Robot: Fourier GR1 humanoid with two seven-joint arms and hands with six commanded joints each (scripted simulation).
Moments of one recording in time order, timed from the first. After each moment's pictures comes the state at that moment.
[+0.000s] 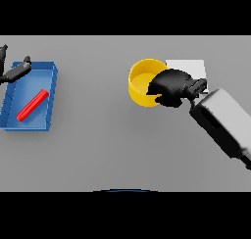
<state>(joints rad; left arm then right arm) -0.63 0.93 -0.66 -1.18 0.29 0.28 0.47 -0.72 -0.51 0.55 -1.42 0.66 0.67 -0.02</state>
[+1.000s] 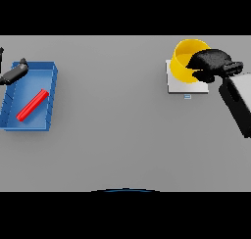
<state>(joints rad) -0.61 0.97 -0.66 -1.25 0.30 0.30 0.55 -0.84 -0.58 0.47 -0.88 0.69 0.40 -0.10</state>
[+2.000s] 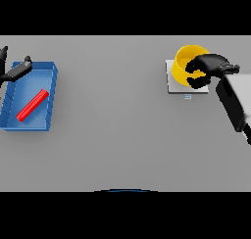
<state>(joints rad) -0.65 0.93 -0.67 -1.19 0.29 0.28 0.56 -0.92 -0.50 0.48 -0.58 0.66 0.34 -0.15</state>
